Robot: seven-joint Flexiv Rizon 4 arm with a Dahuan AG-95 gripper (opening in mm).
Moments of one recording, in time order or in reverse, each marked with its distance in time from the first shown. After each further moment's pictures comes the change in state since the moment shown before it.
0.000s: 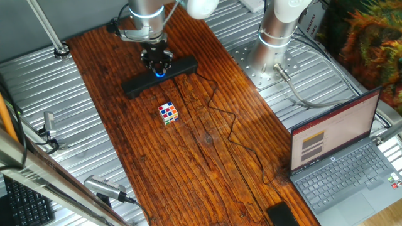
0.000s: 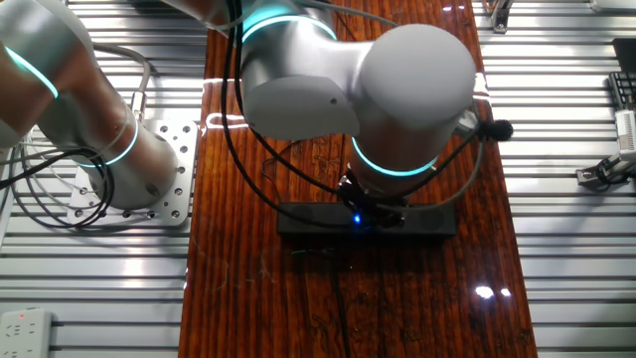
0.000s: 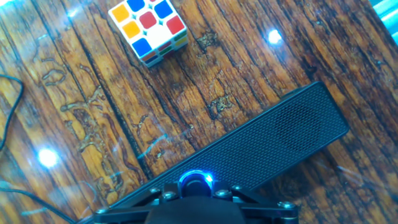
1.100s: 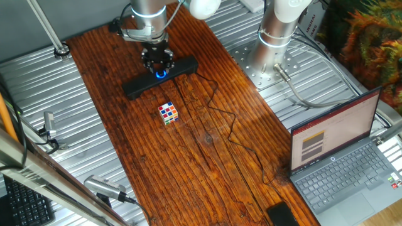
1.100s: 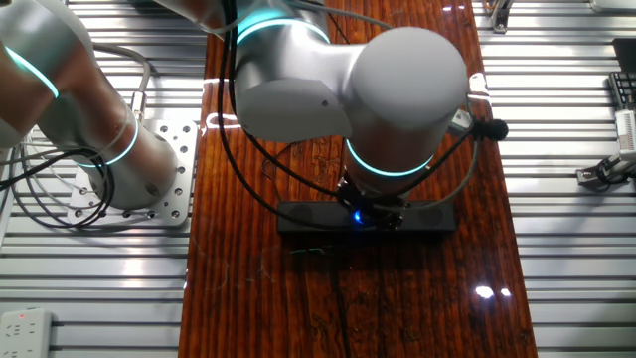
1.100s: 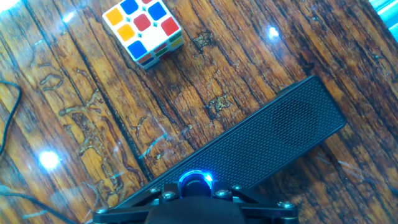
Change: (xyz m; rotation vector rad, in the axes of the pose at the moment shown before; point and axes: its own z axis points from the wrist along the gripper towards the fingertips) arm 0.000 0.001 -0.001 0.013 0.013 -0.035
